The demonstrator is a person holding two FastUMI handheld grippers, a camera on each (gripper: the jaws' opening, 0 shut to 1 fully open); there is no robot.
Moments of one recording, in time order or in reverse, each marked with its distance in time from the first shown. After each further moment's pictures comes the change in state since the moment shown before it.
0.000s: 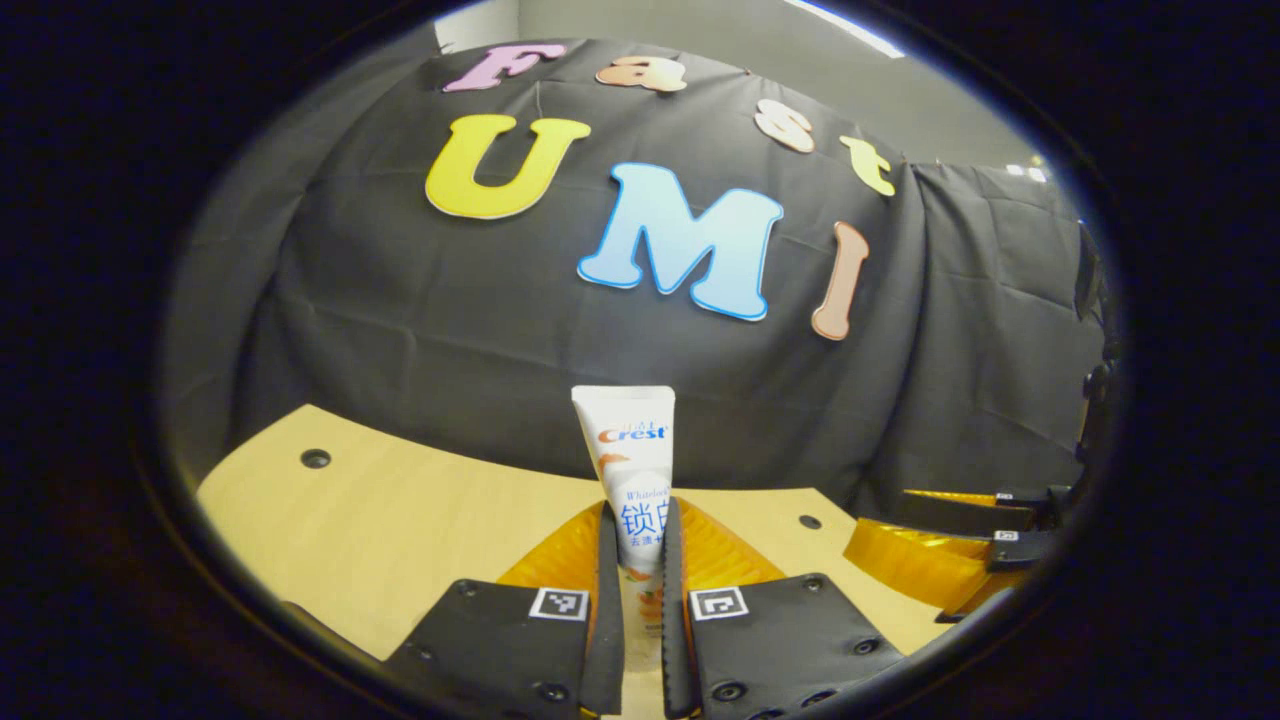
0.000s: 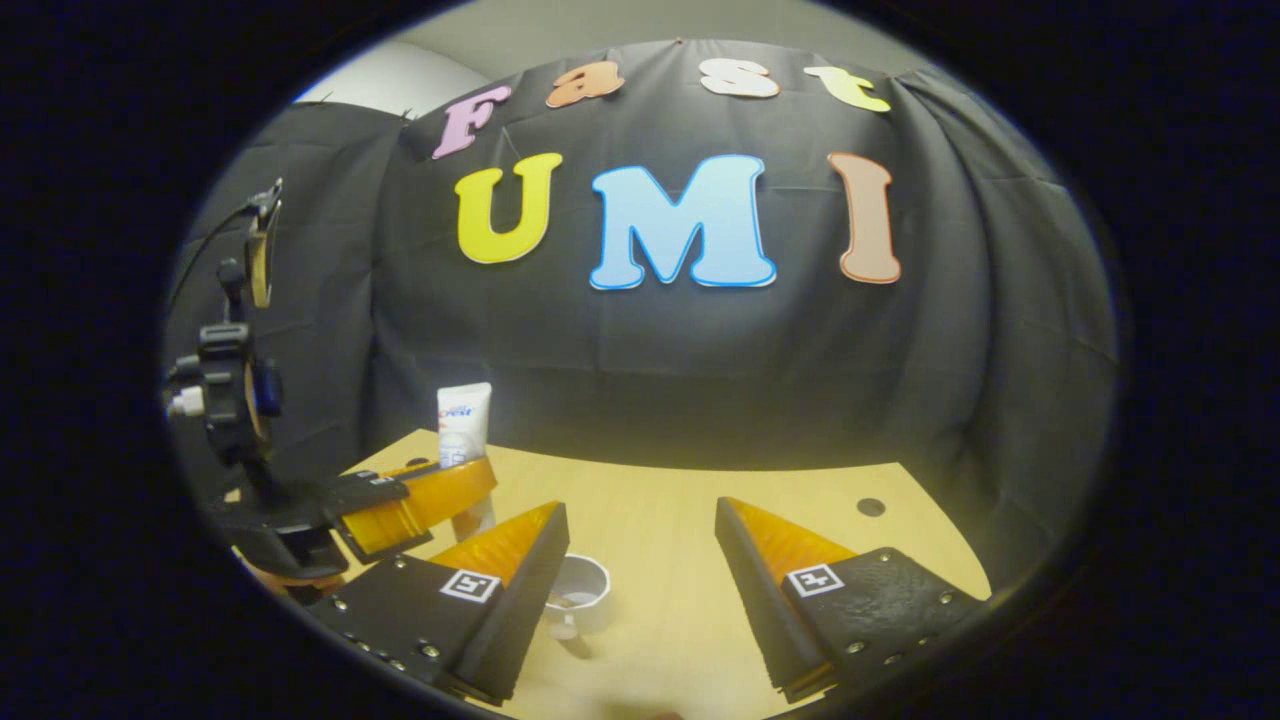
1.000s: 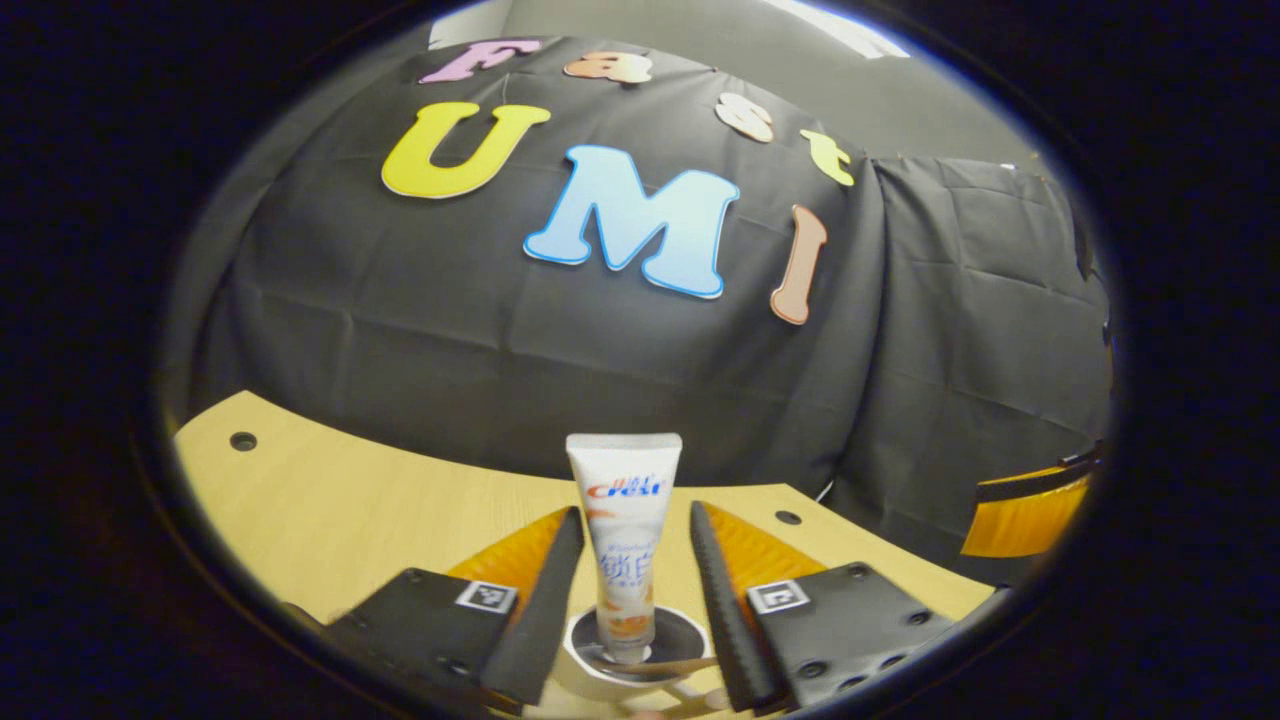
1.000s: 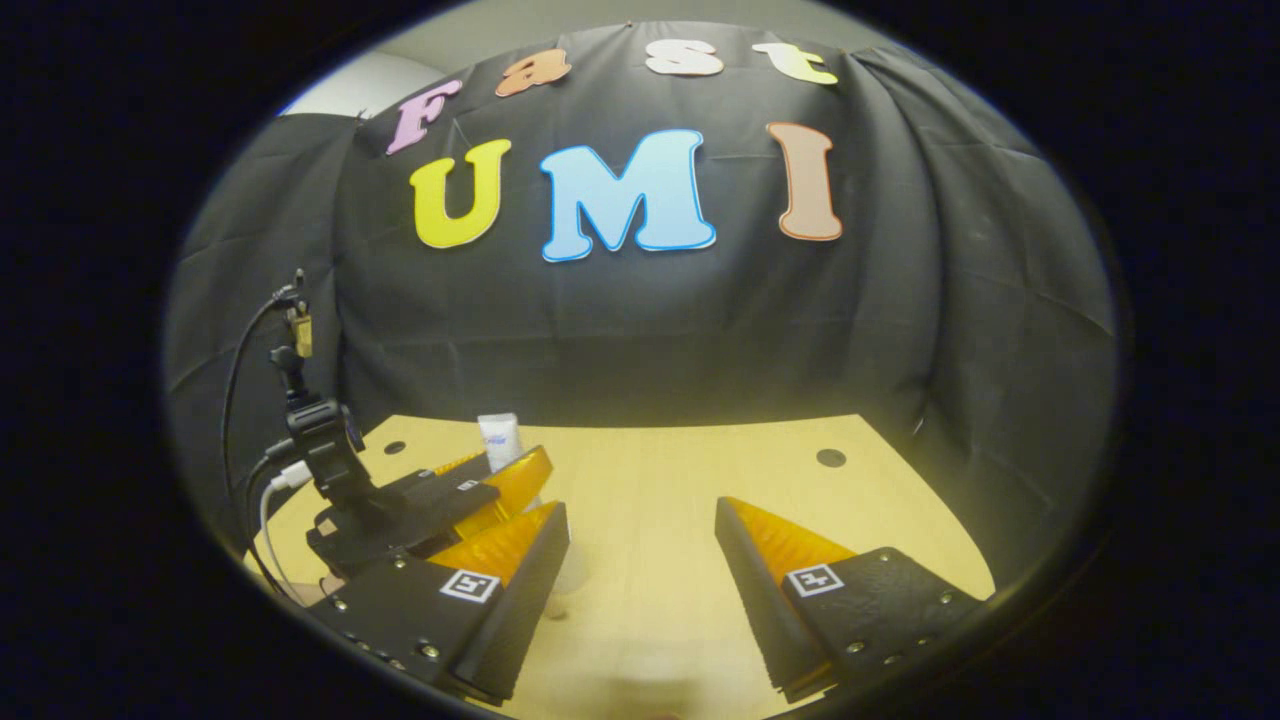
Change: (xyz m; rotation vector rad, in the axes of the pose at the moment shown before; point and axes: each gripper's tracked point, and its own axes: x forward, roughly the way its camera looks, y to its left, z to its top) left arm 0.049 -0.018 -0.052 0.052 -0.055 -0.102; right arm -0.031 -0.024 -0.034 0.070 0.095 -0.069
